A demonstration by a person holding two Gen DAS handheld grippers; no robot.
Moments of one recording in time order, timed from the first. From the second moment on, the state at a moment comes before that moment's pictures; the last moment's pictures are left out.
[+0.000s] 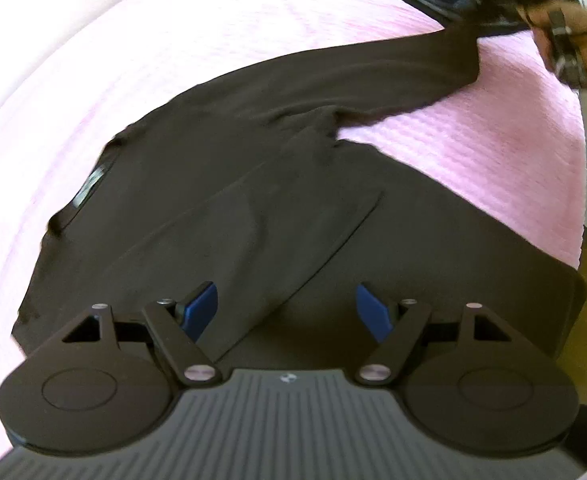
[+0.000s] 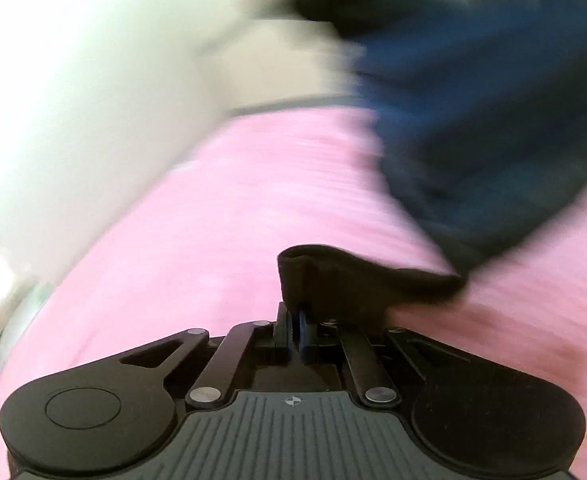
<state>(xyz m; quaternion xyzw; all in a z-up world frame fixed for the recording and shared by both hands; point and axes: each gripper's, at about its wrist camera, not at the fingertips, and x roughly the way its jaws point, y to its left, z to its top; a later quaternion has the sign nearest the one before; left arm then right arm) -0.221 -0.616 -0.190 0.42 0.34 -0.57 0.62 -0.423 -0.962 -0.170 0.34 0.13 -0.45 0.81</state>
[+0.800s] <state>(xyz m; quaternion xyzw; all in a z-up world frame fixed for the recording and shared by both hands) 0.003 -0.328 -0.184 0.33 0.44 -0.37 0.75 -0.014 -0.699 -0.237 0.22 0.26 -0.16 0.93</state>
